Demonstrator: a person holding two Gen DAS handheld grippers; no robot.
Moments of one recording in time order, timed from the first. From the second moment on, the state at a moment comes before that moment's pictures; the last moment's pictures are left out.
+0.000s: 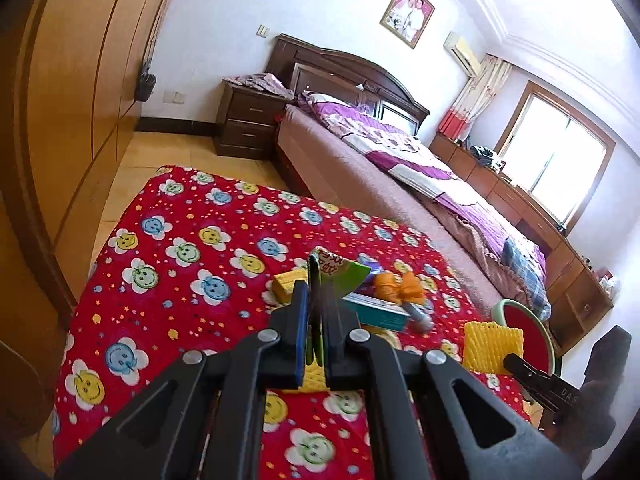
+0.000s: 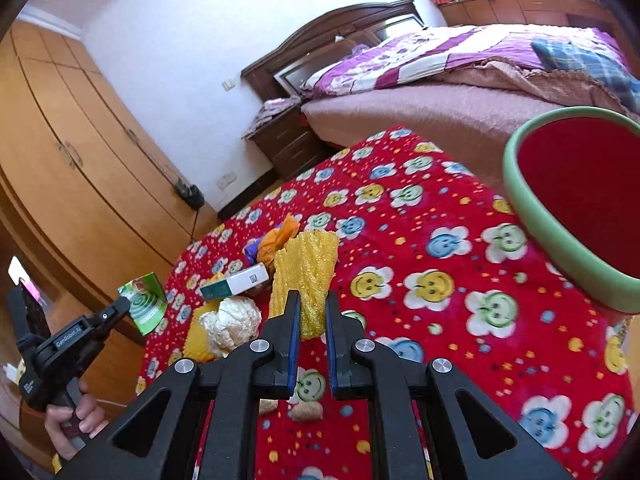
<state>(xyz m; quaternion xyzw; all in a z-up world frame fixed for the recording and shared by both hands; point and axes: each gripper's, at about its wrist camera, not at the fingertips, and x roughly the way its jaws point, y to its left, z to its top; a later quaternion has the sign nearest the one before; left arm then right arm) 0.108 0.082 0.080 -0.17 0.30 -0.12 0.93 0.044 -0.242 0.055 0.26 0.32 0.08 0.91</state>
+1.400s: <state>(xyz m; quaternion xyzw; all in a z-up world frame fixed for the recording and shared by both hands) 0.102 -0.236 0.096 -0.03 0.34 -0.39 0.85 -0.067 -0.412 0.057 0.34 0.22 -0.09 0.91</state>
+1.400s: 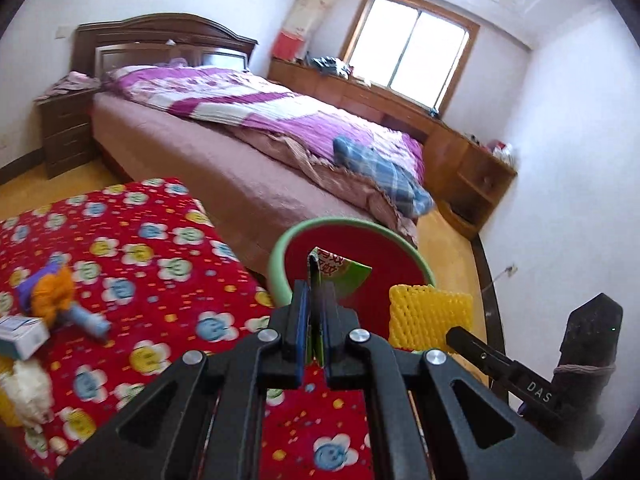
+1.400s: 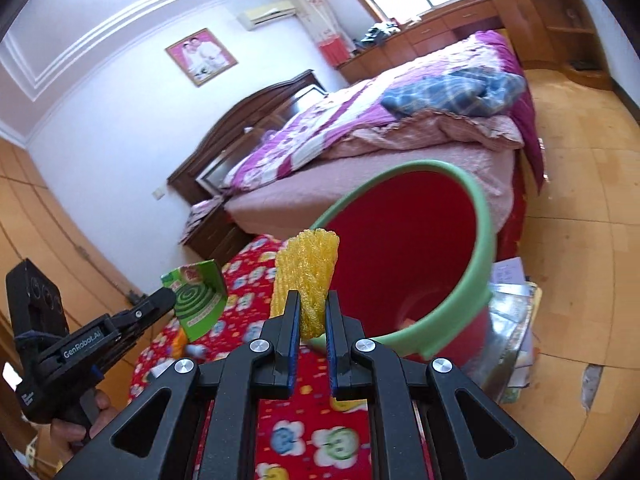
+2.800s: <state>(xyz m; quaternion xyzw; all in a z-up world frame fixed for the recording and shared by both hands) 0.090 -0.225 0.069 0.01 0.38 -0.34 0.86 -0.066 -0.419 0.038 0.35 0.26 -0.09 0.90</state>
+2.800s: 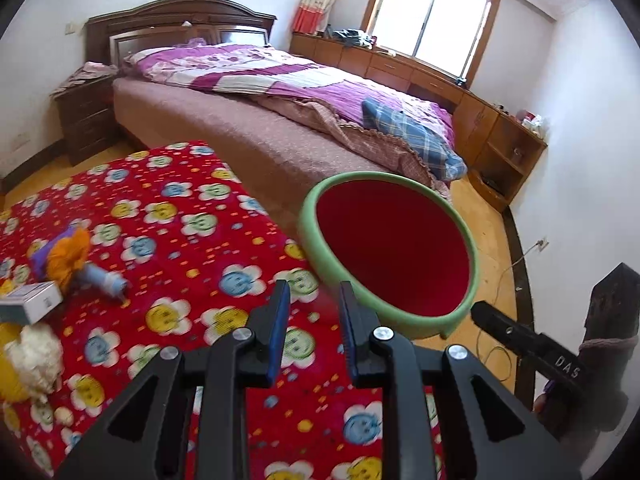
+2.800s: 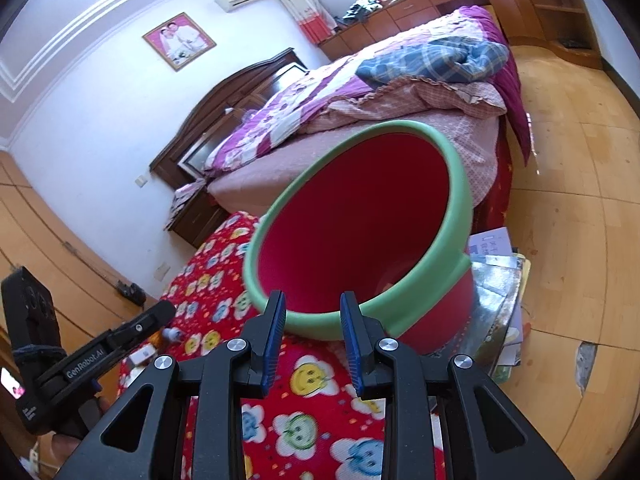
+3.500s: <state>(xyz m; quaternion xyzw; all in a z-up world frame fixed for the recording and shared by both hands) 0.075 -0.099 0.077 -0.02 0.38 -0.22 0.90 -0.057 -0.347 0.055 0.30 0.28 -0.03 0.91</state>
